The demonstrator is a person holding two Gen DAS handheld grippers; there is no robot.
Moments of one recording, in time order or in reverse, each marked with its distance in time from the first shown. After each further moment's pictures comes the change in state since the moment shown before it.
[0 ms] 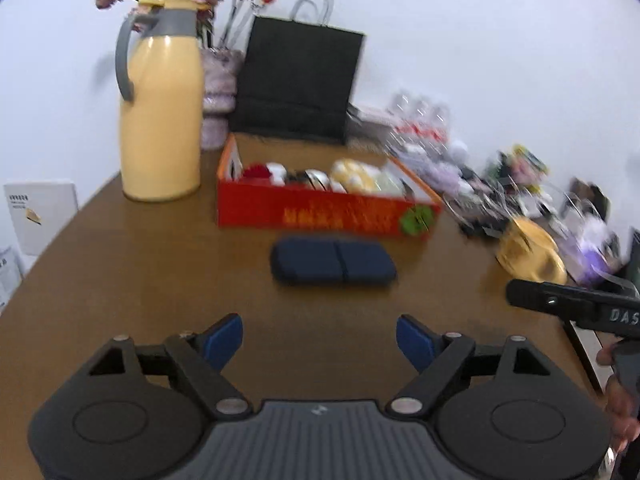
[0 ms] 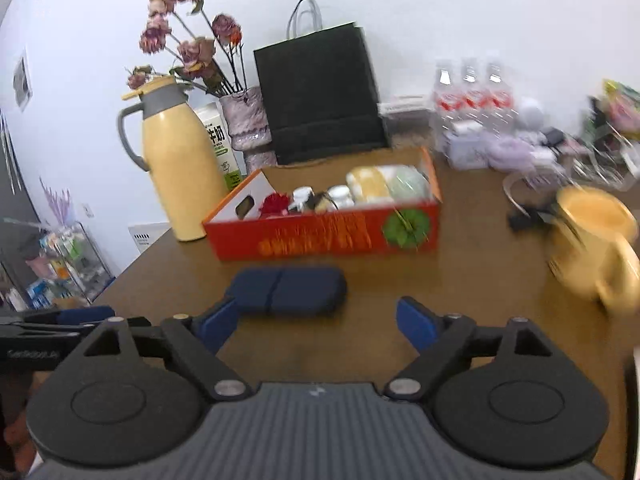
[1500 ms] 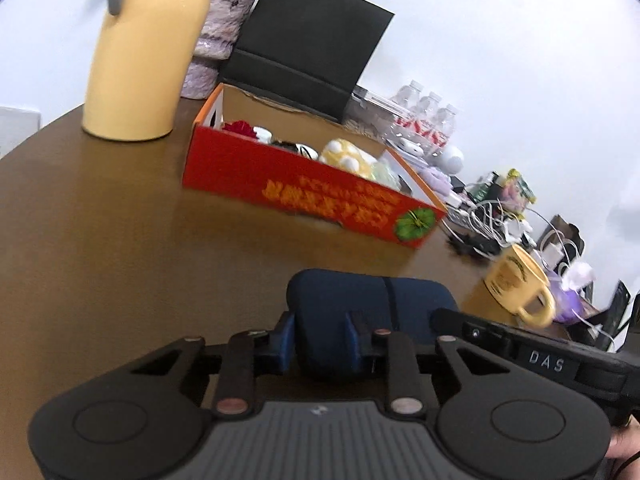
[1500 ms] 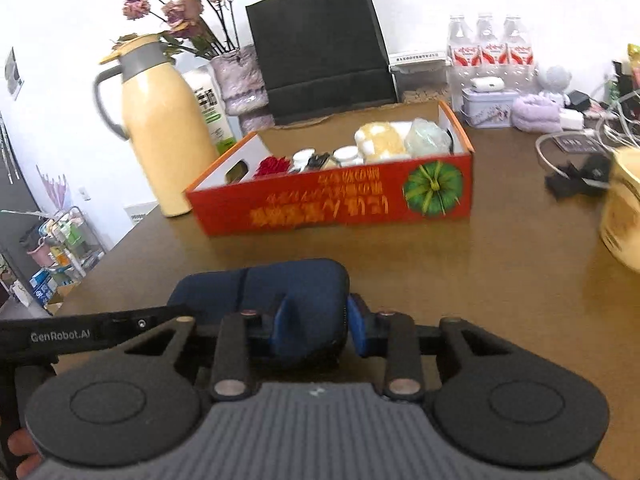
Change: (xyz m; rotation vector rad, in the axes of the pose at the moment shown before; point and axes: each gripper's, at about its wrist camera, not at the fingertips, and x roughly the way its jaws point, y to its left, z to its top) left arm 0.078 0.023 0.005 -0.192 0.037 -0.138; right arm 0.079 0.003 -0.009 0.000 0.091 0.031
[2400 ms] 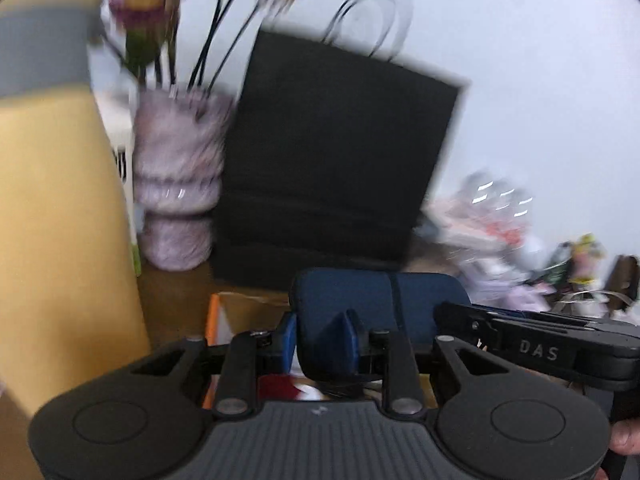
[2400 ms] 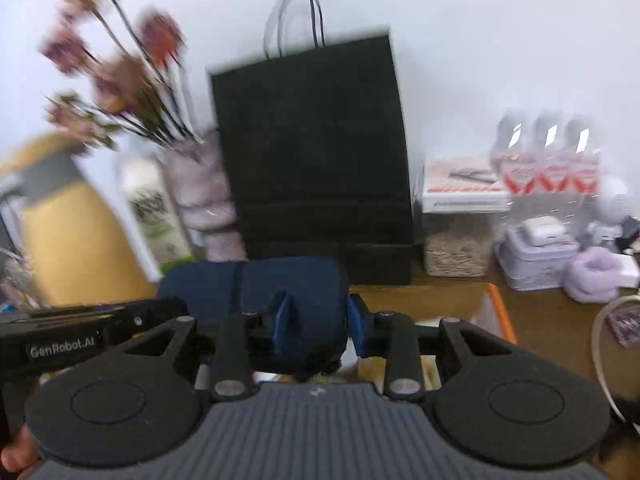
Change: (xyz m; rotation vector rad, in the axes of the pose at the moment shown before) left arm 0.176 0.047 0.269 0.146 -0.098 0.140; right arm 0.177 -0.009 0.238 -0.063 -0.093 -0.072
